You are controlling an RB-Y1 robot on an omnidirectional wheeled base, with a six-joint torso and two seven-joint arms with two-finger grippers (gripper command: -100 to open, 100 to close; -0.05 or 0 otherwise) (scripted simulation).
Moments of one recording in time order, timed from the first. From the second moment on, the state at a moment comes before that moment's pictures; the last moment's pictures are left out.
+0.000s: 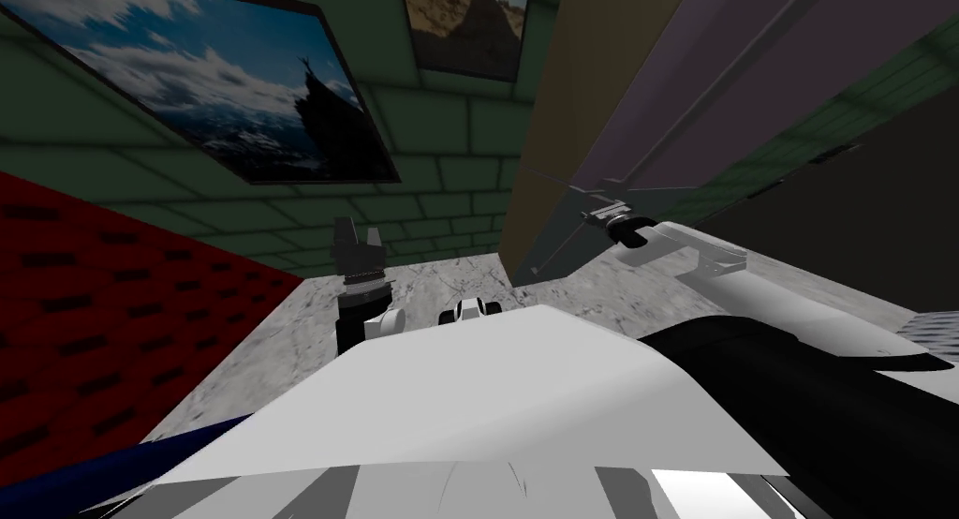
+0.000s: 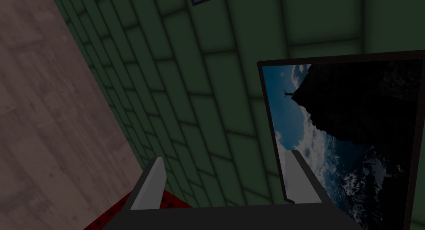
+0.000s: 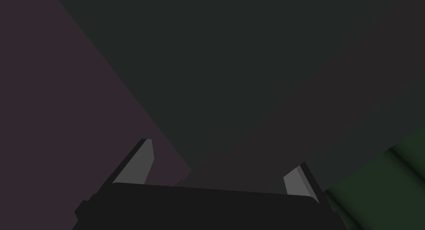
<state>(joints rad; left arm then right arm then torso) 0.49 0.04 -0.06 -2.31 -0.09 -0.43 -0.03 0.54 -1.27 -0.44 -1.91 0.09 0.49 0.83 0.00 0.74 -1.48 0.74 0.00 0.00</state>
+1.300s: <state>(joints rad) 0.49 0.04 -0.06 -2.31 -0.09 -0.43 -0.03 0.50 -1.27 -0.43 -1.91 0.07 0.53 0.84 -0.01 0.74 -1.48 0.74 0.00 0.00</state>
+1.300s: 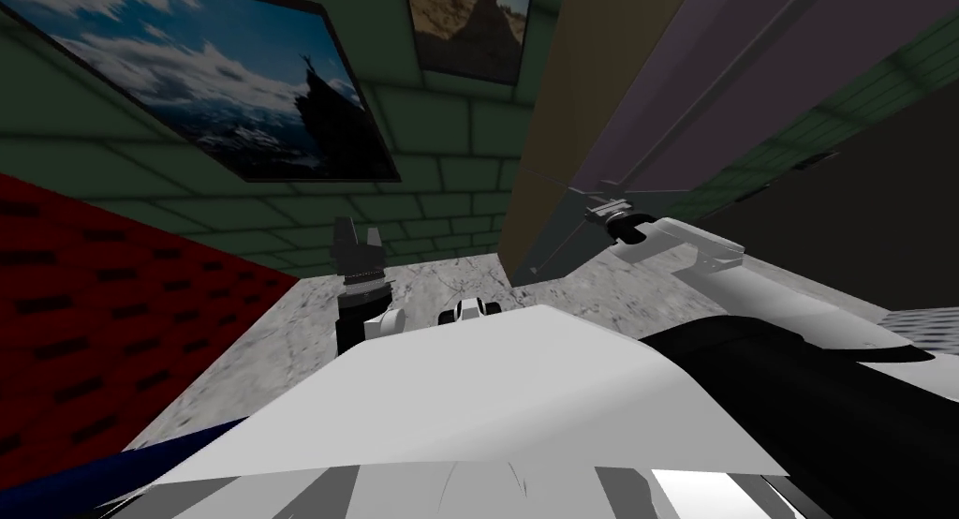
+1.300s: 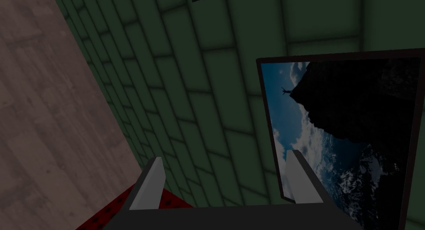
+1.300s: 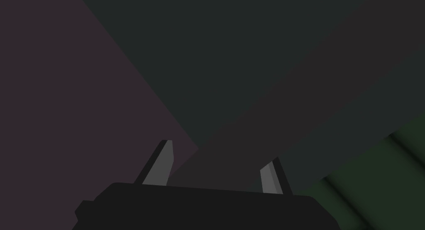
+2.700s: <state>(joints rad) 0.49 0.04 -0.06 -2.31 -0.09 -0.43 -0.03 0.91 -1.10 -0.71 -2.13 0.34 0.16 0.57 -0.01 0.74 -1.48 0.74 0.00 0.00</state>
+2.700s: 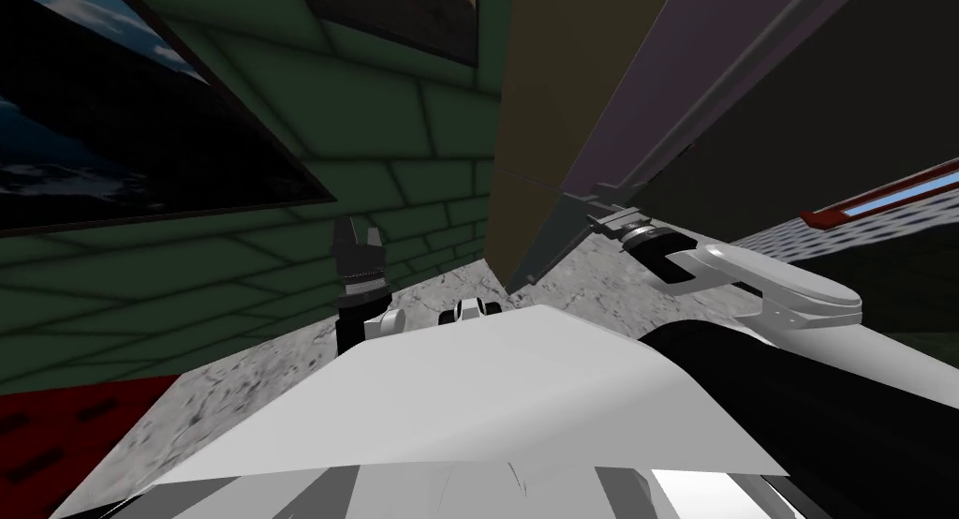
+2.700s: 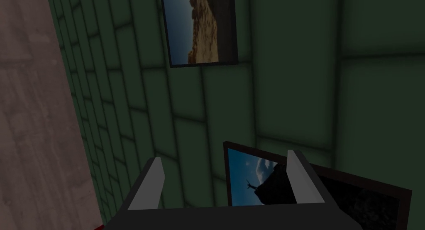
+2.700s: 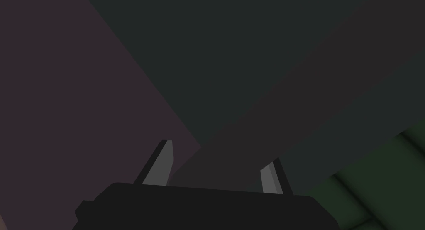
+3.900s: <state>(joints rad) 0.49 0.04 -0.05 -2.31 -0.09 -0.43 -0.03 1.17 -0.99 -0.91 -2.25 0.50 -0.06 0.40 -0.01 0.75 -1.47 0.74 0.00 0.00</state>
